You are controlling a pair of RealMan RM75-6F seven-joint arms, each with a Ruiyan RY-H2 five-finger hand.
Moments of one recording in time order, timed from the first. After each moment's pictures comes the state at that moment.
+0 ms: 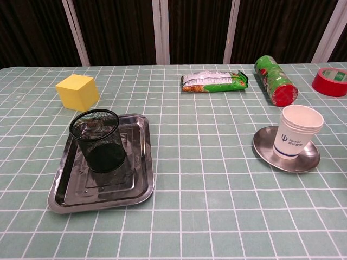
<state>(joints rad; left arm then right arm) -0.02 -1.06 -0.04 -1.78 1.51 1.57 0.13 0.20 -1.11 0.08 -1.78 -1.51 1.29 -0.13</state>
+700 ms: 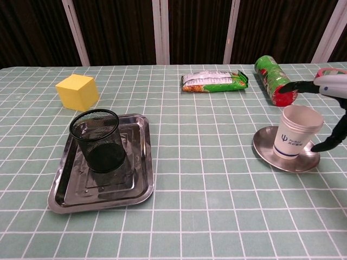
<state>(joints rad) -0.02 -1.06 -0.05 -1.80 1.45 1.55 0.15 0.53 -1.23 0.20 -1.82 -1.00 0.94 -0.48</state>
